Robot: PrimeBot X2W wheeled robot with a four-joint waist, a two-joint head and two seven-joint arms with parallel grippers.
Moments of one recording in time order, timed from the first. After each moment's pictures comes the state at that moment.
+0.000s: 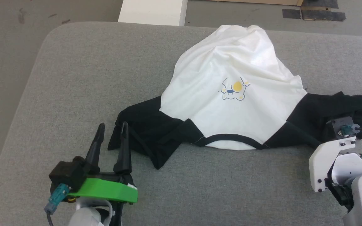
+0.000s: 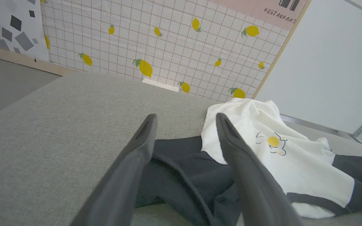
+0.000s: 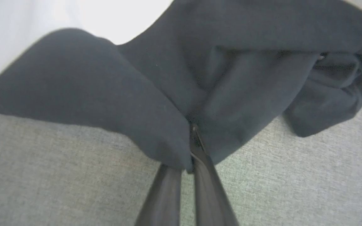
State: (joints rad) left arm -0.05 0.05 -0.12 0.00 -0.36 -0.07 -0.26; right arm -0.21 -0.17 -0.08 0.17 -0.03 0.13 0.58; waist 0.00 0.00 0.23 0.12
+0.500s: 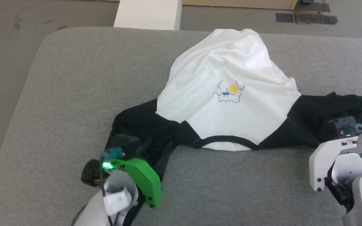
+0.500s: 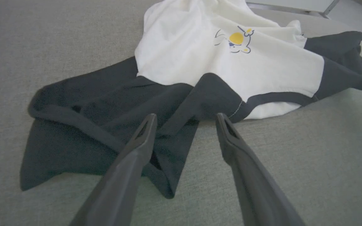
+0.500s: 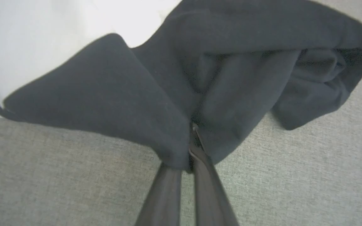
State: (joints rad) left arm -0.17 0.14 -0.34 0.05 -0.36 -0.09 0.24; right arm -0.21 -0.16 -0.09 0.17 0.00 0.13 0.57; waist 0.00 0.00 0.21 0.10
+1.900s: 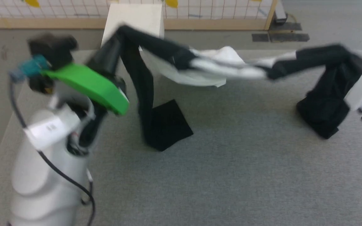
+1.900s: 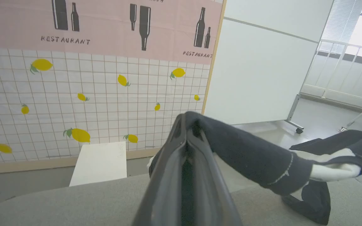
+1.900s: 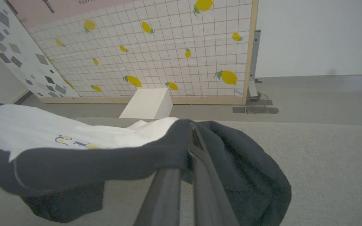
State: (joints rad) left arm -0.56 0.21 -0.19 -0.04 -0.52 -0.11 0.22; right arm -0.53 -0.22 -0.16 -0.02 0.44 0.13 0.70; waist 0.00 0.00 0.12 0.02
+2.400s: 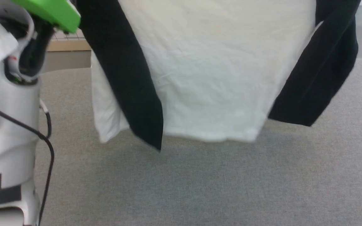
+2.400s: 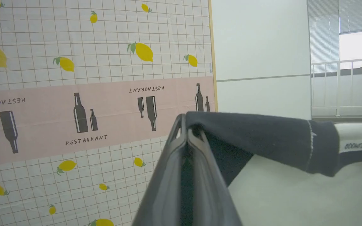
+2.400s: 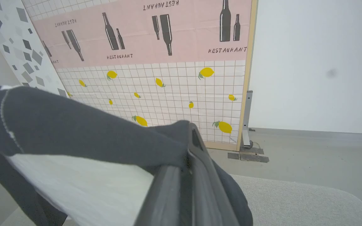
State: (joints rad) left arm -0.94 0.33 -0.16 0.05 -0.52 -0.12 0.25; right arm -0.83 -0.27 -0.17 -0.03 0.51 0.13 0.88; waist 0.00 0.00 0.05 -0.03
